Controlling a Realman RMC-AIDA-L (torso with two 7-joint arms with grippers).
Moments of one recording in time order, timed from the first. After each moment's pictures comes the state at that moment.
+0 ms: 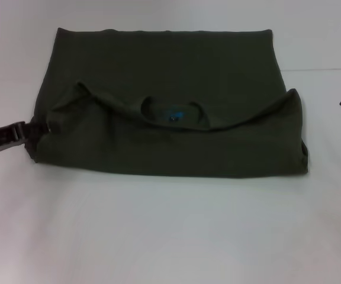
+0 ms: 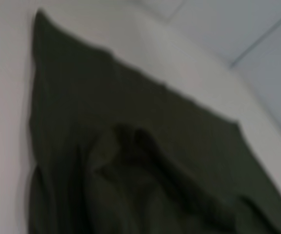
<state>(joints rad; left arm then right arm) -0.57 -2.01 0.49 0.68 2.19 1.26 -2.15 0.40 1.94 -0.51 -0.38 -1.64 -1.34 1.86</state>
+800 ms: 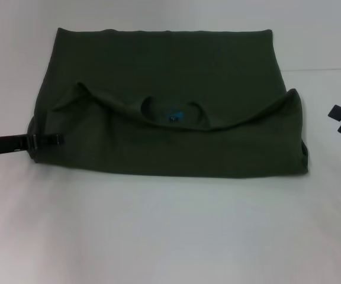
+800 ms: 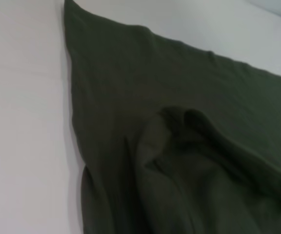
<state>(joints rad) -0.63 -2.03 0.59 0.63 2.33 1.03 -2.12 0.40 1.95 -0.53 -0.39 -1.68 -1.35 1.86</state>
